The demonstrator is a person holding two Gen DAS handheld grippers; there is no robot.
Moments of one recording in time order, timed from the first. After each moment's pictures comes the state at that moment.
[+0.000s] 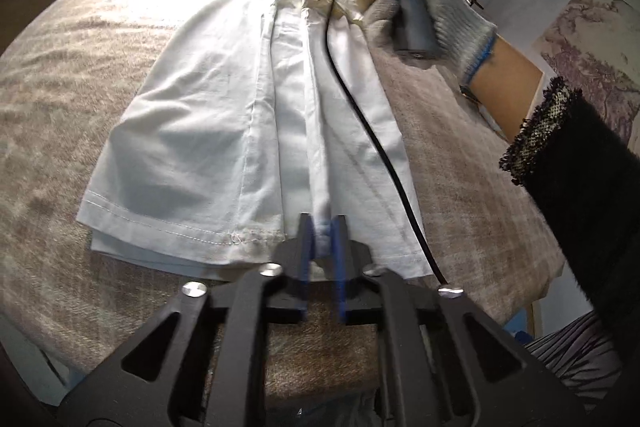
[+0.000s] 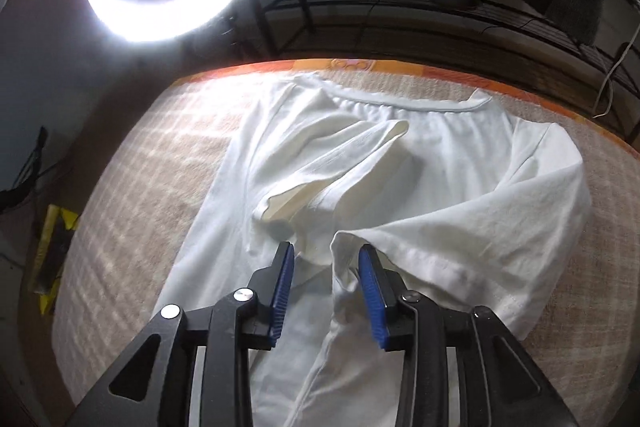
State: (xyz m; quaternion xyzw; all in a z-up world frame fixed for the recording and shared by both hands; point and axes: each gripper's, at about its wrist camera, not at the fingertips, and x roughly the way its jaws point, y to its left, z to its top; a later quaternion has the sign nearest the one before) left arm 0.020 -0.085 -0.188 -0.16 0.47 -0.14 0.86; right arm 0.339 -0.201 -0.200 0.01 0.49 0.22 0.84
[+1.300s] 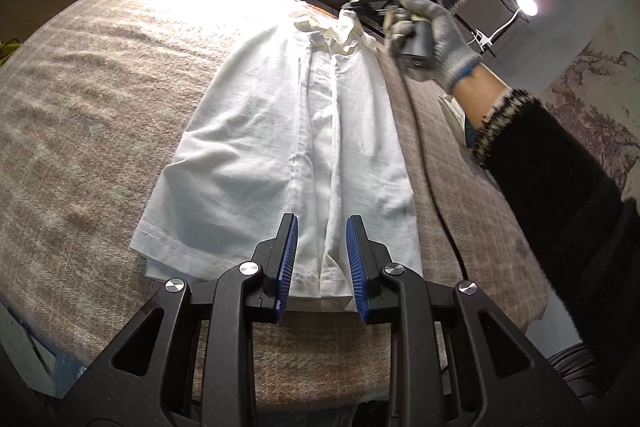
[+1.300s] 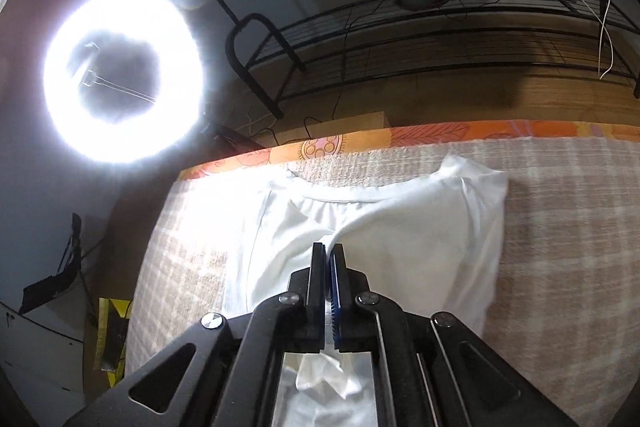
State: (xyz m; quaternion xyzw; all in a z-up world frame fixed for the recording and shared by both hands) left arm 0.023 -0.040 -0.166 -0.23 0.44 -0.10 0.86; right arm 0.423 -0.237 -0.184 0.16 0.48 0.22 0.84
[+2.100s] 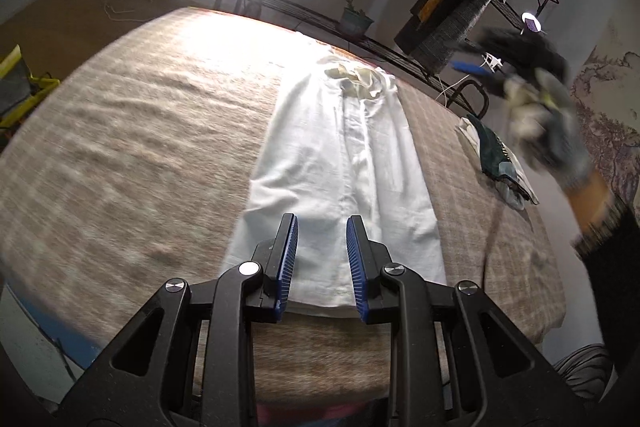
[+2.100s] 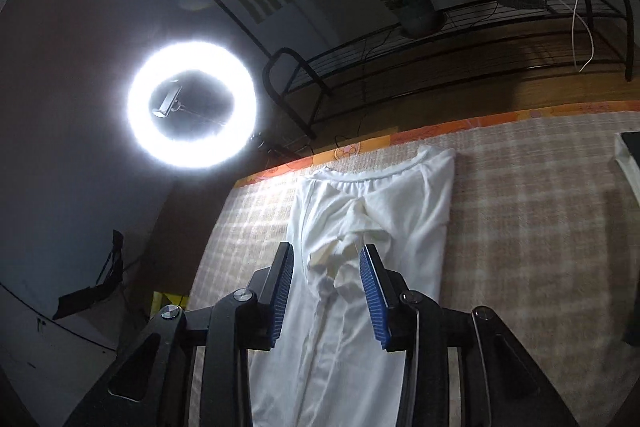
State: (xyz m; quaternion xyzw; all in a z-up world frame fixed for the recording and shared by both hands) left arm 0.002 0.005 -0.134 -0.20 0.39 -0.06 0.90; right arm 0.290 -0.326 -0.109 0.21 0.43 0.25 0.84
